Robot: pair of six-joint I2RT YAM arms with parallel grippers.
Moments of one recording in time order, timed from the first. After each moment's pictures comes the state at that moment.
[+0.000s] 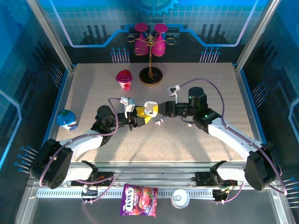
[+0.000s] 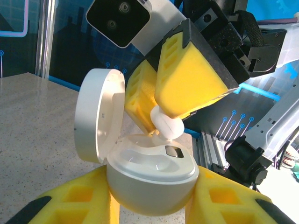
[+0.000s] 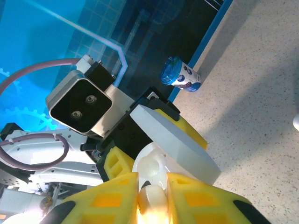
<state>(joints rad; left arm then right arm) -0.43 1.29 0.47 0.92 0.87 -0.38 0.51 1.25 0.85 0.12 -0.85 0.80</state>
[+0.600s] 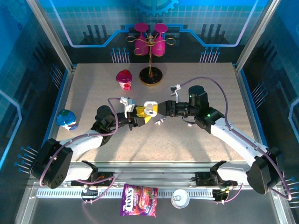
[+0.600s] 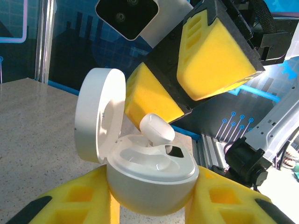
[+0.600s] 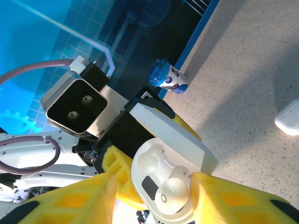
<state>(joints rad) -0.43 1.29 0.47 0.94 0.88 -0.38 0.53 1.20 0.91 -0.04 -0.76 0.74</state>
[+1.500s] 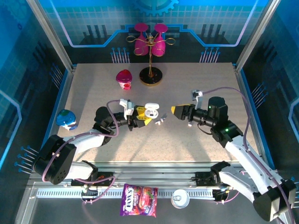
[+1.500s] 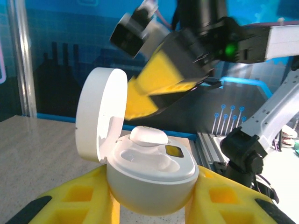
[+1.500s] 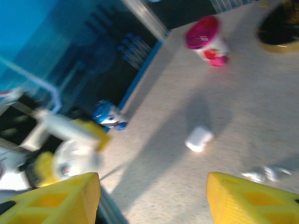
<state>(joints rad) -0.43 1.34 0.47 1.13 0.97 -0.29 0.35 0.89 0.73 -0.19 -0.52 0.59</state>
